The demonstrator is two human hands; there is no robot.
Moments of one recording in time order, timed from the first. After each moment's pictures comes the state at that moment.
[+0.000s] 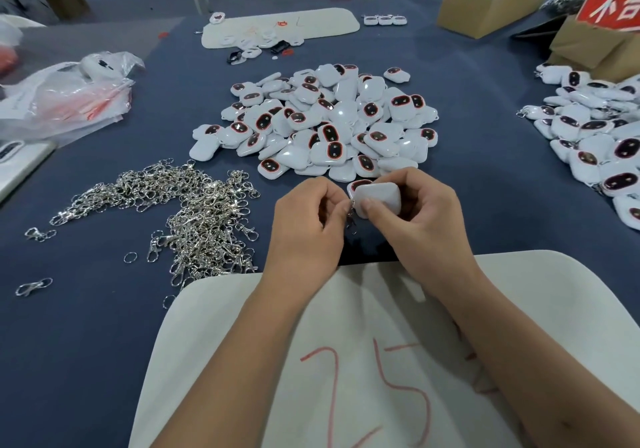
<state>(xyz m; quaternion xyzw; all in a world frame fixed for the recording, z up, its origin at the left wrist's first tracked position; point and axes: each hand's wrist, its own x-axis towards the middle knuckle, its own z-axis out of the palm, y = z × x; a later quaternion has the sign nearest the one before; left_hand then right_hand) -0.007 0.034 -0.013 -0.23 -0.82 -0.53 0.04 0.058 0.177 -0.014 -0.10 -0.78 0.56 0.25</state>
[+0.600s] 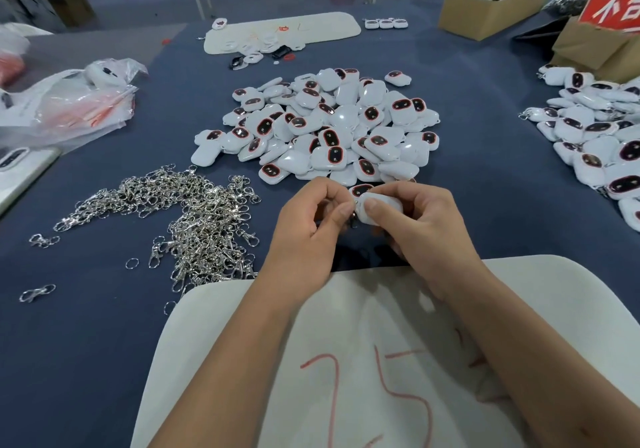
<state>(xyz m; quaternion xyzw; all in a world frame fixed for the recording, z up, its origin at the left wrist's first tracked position) -0.006 0.029 -0.007 -0.25 -0.74 -0.63 -0.08 0.056 0.183 -0.014 -0.12 -0.77 0.61 0.18</state>
